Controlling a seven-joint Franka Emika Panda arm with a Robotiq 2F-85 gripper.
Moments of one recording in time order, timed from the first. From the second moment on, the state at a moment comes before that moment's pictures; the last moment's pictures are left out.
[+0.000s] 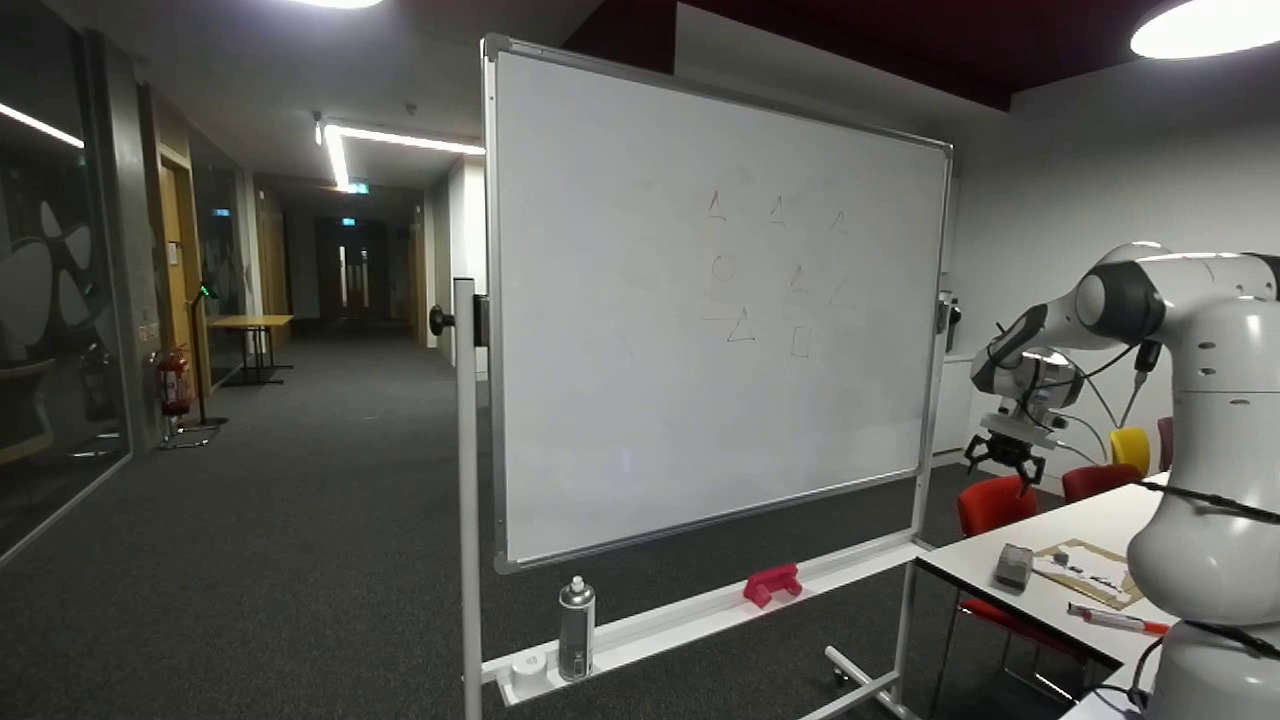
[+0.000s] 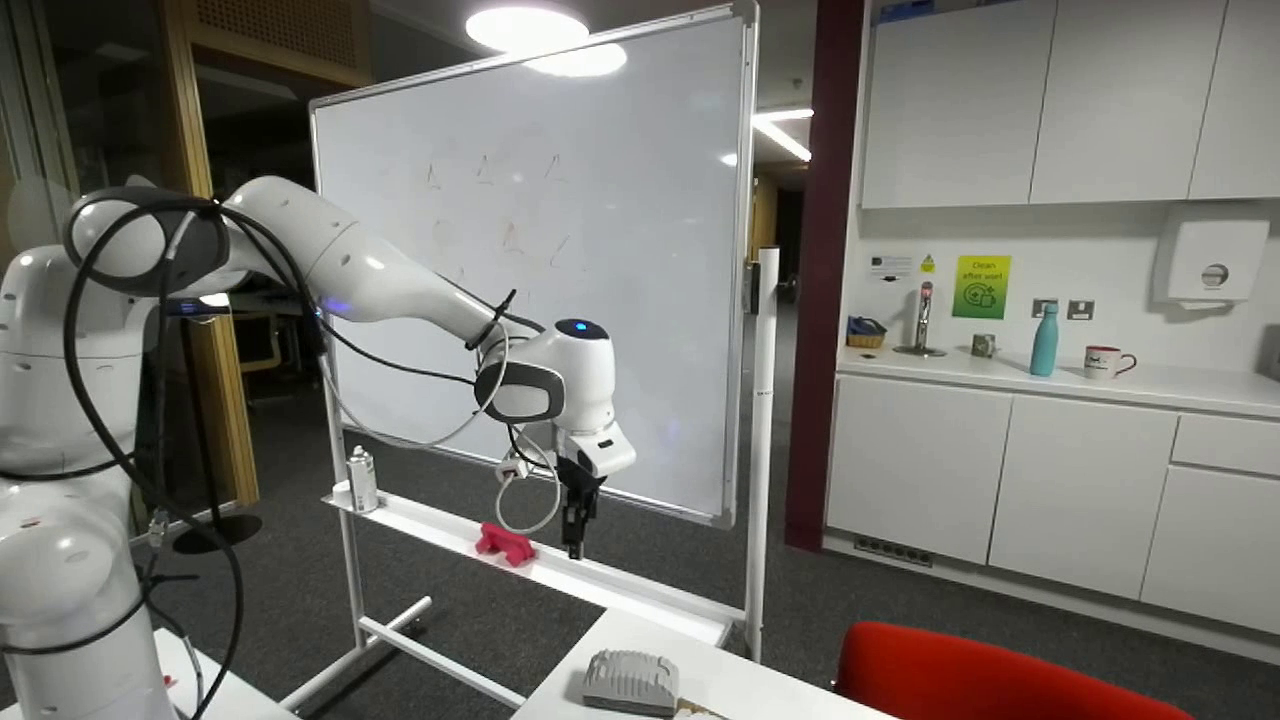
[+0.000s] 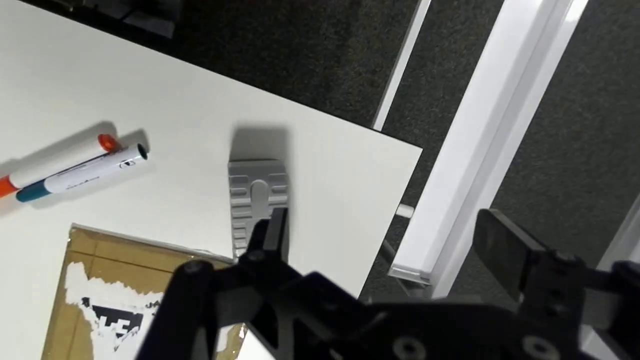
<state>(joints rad) -0.36 0.21 -0.42 -2.06 0.34 2.26 0.25</state>
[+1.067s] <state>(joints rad) -0.38 0.39 -0.41 -1.96 0.33 2.32 0.33</state>
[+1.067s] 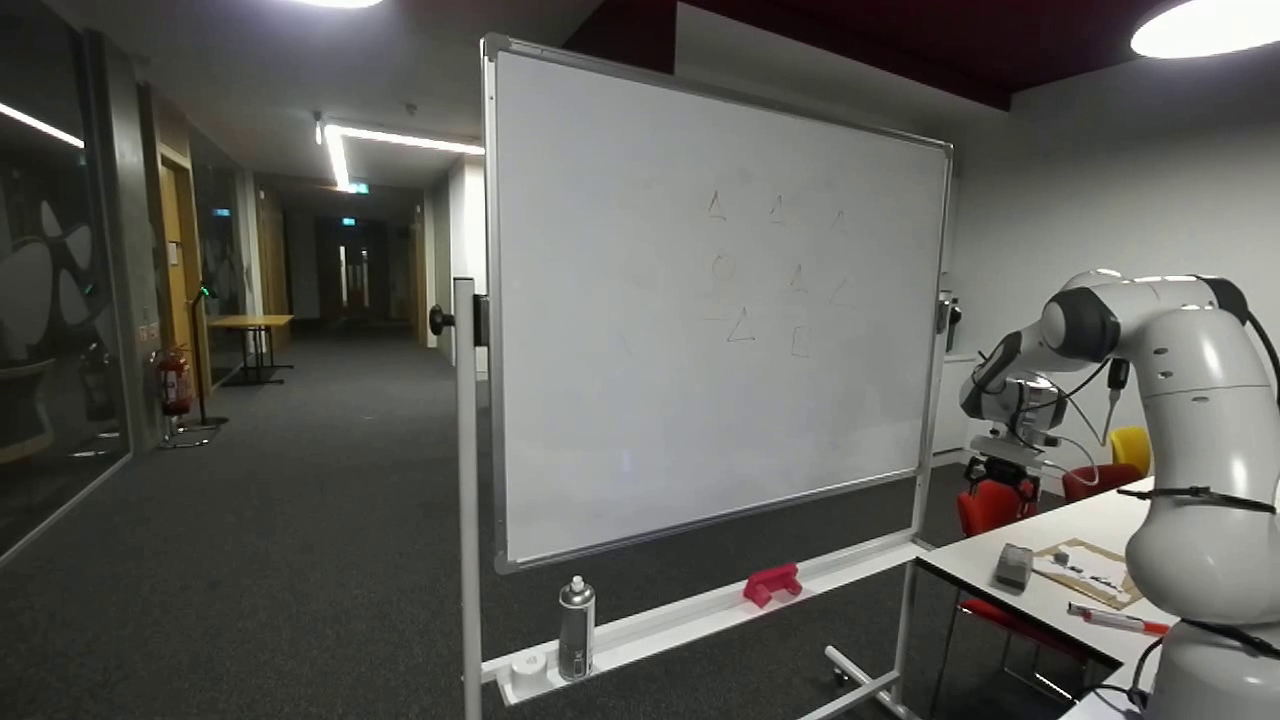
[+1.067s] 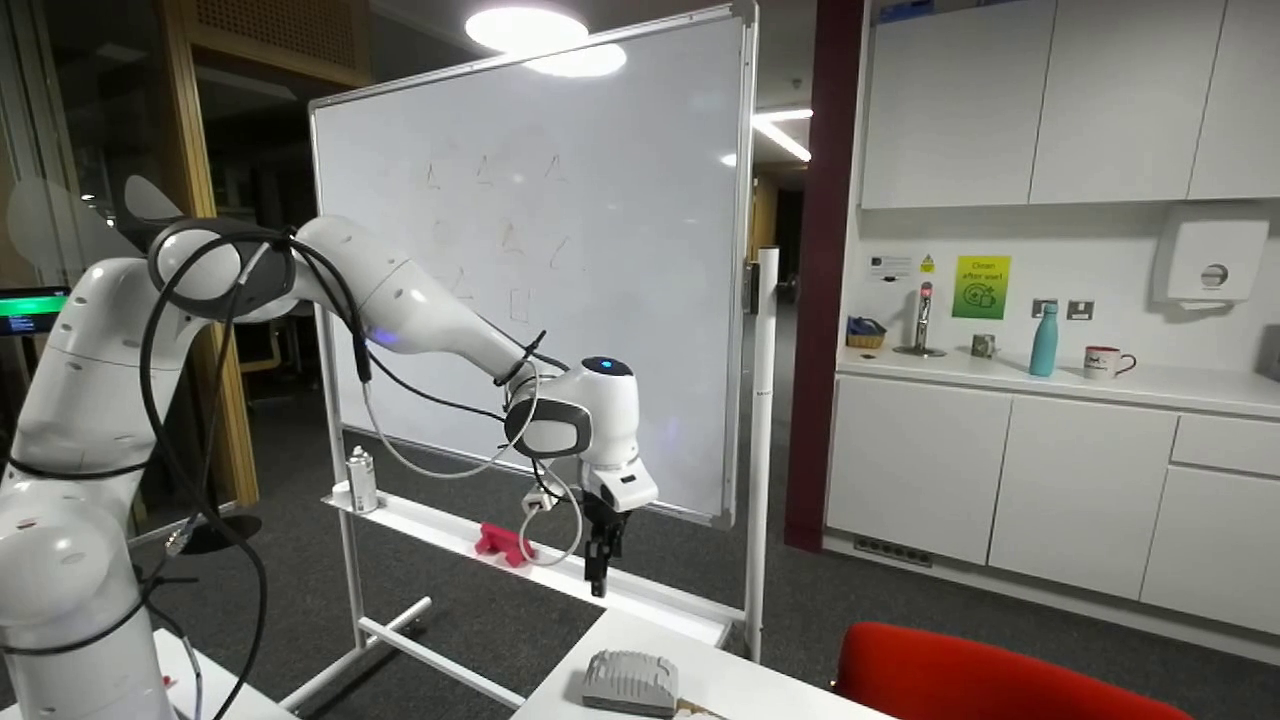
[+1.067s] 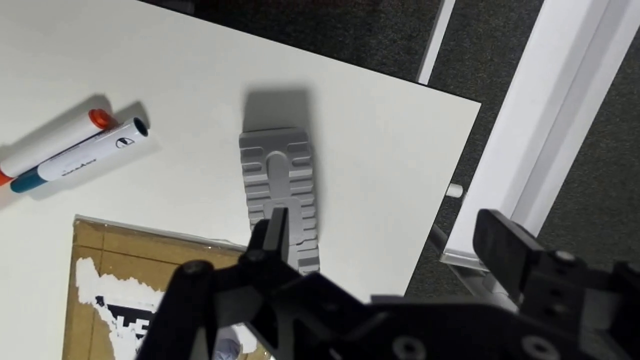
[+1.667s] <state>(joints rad) -0.40 0.53 -0.43 -1.95 0.31 2.50 0.36</state>
